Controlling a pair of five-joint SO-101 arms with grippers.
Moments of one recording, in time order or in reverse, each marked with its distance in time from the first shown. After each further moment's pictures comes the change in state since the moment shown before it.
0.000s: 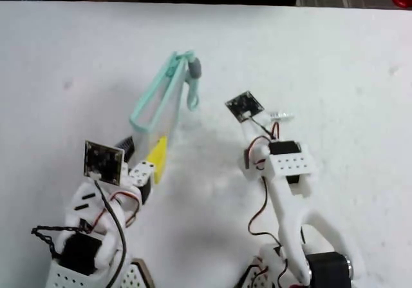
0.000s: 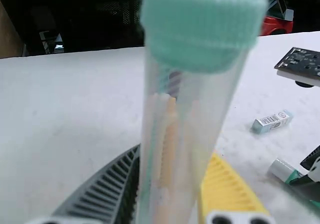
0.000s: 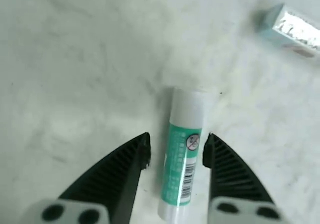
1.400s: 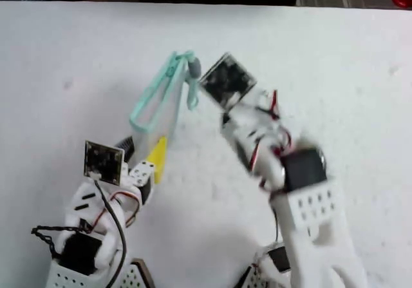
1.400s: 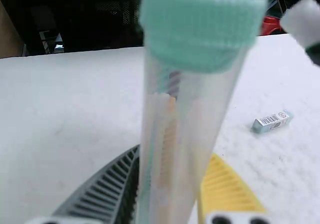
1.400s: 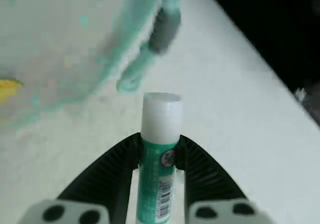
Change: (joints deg) left arm 0.0 0.0 0.0 0.0 0.0; right arm -13.5 -23.4 -29.1 16.4 6.7
